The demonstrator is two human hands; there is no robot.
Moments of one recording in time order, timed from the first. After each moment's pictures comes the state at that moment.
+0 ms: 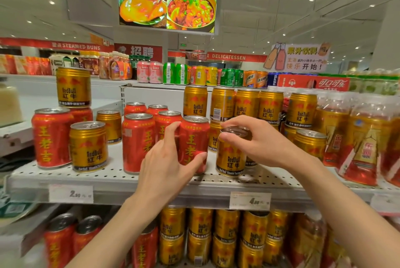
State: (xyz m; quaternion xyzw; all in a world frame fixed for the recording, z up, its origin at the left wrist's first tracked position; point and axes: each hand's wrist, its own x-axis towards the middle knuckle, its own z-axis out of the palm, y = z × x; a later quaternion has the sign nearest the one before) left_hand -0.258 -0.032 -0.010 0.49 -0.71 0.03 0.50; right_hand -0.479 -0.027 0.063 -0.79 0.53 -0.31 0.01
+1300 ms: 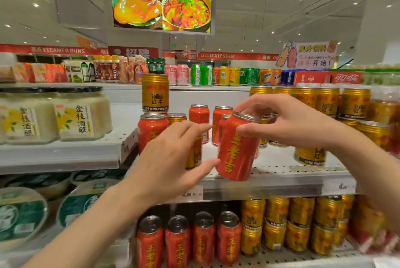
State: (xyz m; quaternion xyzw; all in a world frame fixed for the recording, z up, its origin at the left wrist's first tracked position) left_hand -0.032 -0.024 0.028 0.30 -0.86 0.13 0.38; right_hand -0.289 0.016 0.109 -0.80 0.51 -0.32 0.05
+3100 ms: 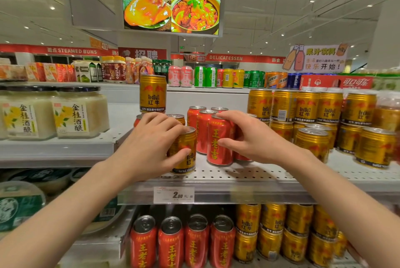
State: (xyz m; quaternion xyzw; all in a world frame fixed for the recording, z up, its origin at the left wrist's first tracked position) left_hand -0.020 -0.062 0.041 0.38 -0.86 0.24 0.26; right_hand -0.283 -0.044 0.064 -0.81 0.51 -0.28 -0.06
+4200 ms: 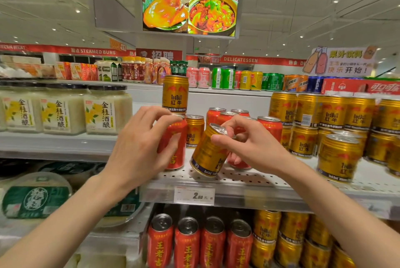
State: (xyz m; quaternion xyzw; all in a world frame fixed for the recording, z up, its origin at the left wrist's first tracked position) left_hand 0.022 -0.047 0.030 0.34 -0.78 0.27 0.45; right_hand -0.236 -0.042 0.050 -0.78 0.42 -0.43 0.16
